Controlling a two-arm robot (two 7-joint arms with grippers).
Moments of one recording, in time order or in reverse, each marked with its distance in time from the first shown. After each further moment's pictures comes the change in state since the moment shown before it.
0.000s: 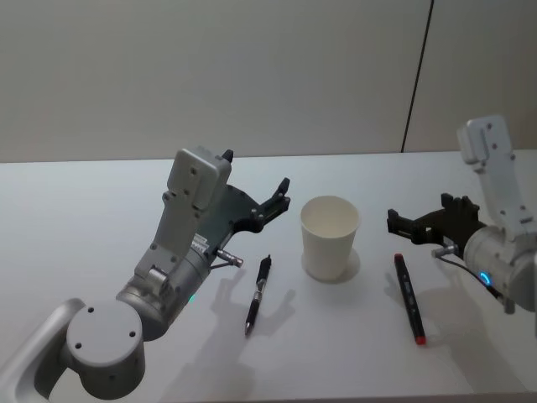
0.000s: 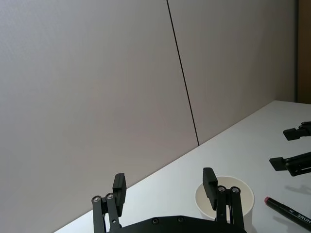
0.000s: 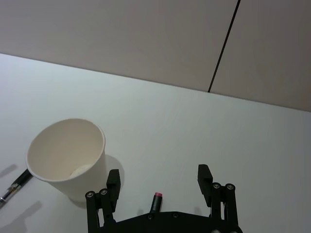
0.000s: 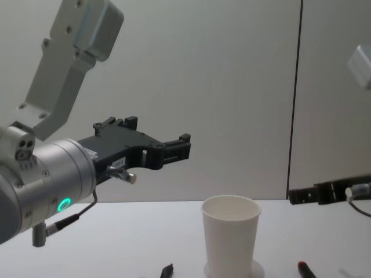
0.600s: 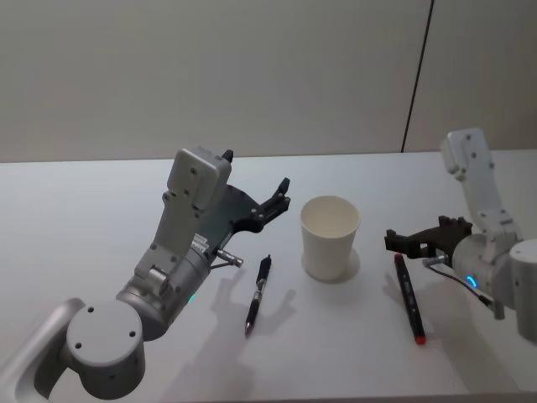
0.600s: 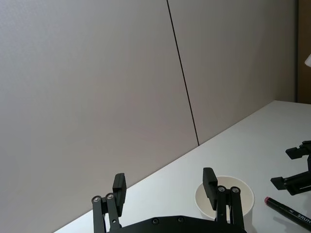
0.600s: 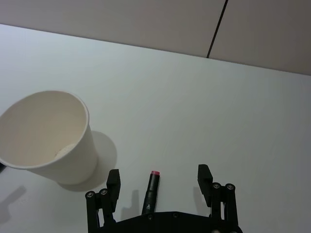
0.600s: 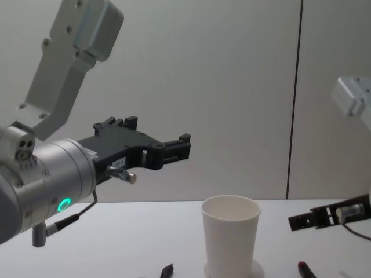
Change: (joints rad) left arm 0.000 0.000 0.000 0.000 0.000 0.000 0.000; right arm 0.048 -0.045 -0.009 0.087 -0.019 0.120 -0.042
